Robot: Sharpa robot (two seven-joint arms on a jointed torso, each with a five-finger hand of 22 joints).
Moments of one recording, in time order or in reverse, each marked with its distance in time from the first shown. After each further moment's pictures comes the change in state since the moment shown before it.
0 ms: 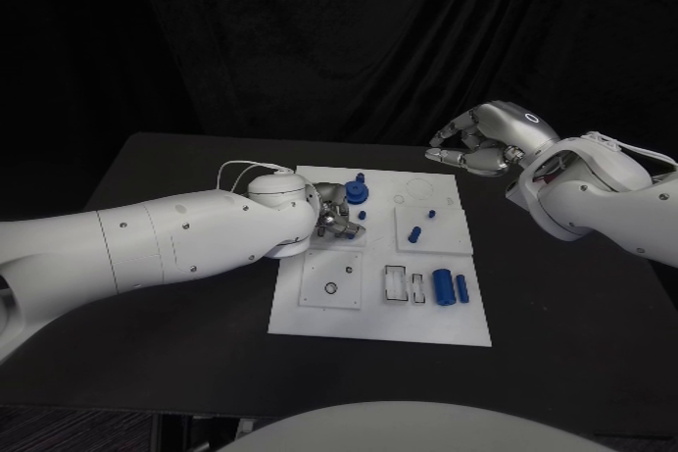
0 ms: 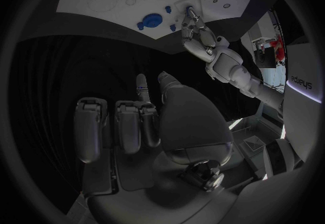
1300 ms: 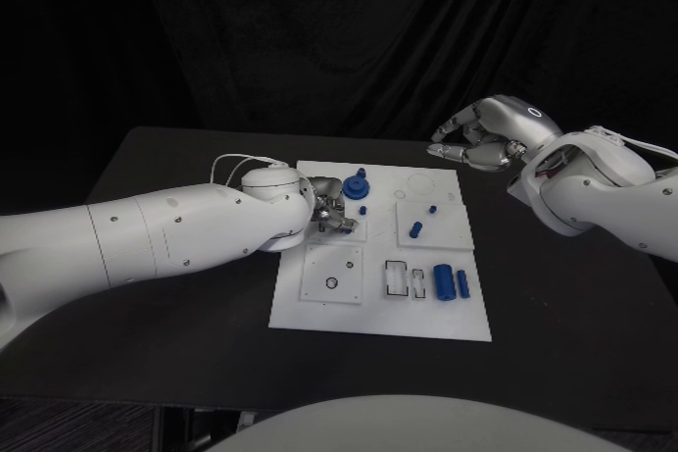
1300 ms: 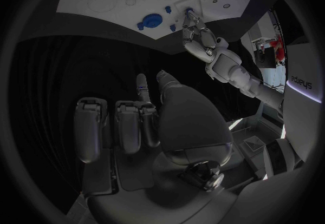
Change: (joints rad) left arm 0.000 -0.024 0.003 0.006 0.000 0.008 0.022; left_hand 0.046 -0.087 0.201 -0.015 0.091 0.017 0.013 -0.127 -0.007 -0.002 0.002 0.000 -0.003 0.000 0.000 0.000 0.000 0.000 0.000 0.000 -0.012 0.000; right arm 0.000 0.001 0.000 -0.001 0.000 0.003 0.000; right_hand 0.022 -0.002 0.002 -0.015 0.000 0.007 0.000 0.000 0.002 0.000 0.000 0.000 0.000 0.000 0.000 0.000 0.000 0.000 0.000 0.000 0.000 0.000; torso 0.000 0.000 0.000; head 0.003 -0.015
